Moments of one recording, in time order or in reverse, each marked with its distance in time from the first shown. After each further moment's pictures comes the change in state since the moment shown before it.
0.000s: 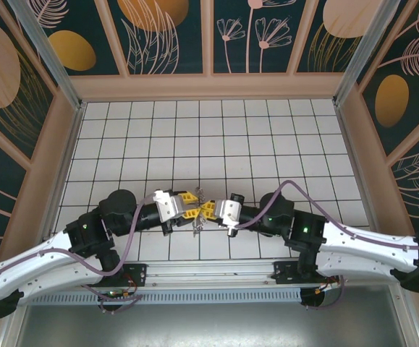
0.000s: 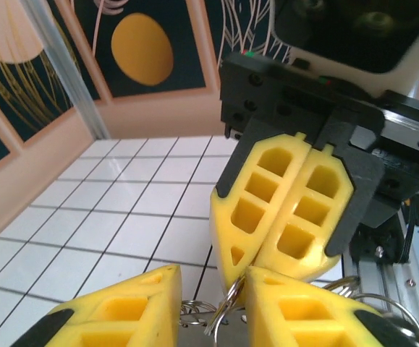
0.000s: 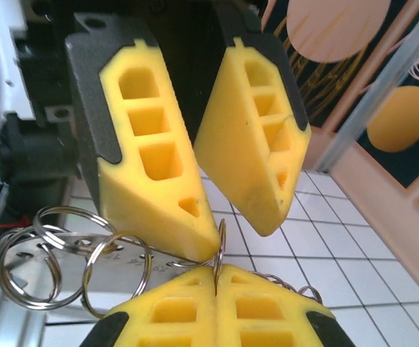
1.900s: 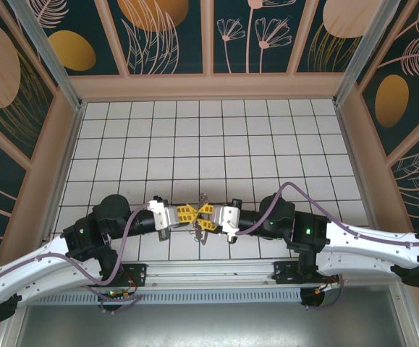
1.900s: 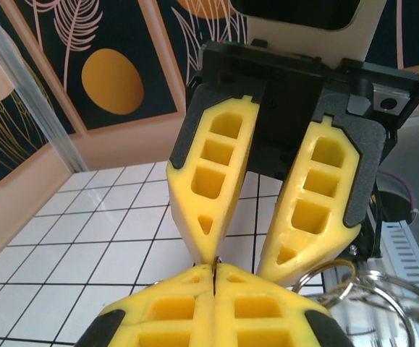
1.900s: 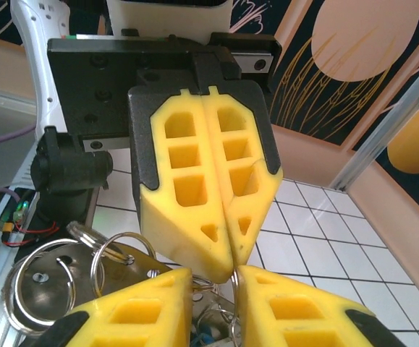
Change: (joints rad) left arm 0.002 -0.084 -0.085 0.087 0.132 0.050; right arm 0.055 -0.009 0.043 -0.038 -0.028 0.007
